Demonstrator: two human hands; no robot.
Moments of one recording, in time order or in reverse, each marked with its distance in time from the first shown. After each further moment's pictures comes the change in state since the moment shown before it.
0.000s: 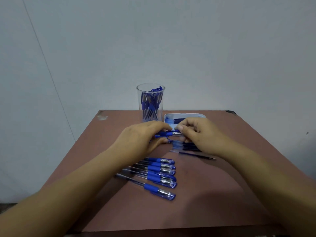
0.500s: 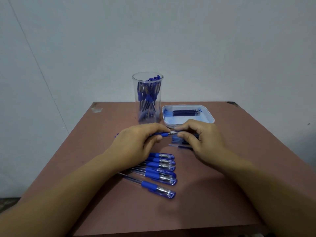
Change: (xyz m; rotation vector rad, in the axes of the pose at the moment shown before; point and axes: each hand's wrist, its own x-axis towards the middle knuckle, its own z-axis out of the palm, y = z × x) left_hand -0.016 -0.008 0.021 -0.198 -0.029 -0.137; right_hand -0.010 0.039 0.022 -0.173 0.242 -0.340
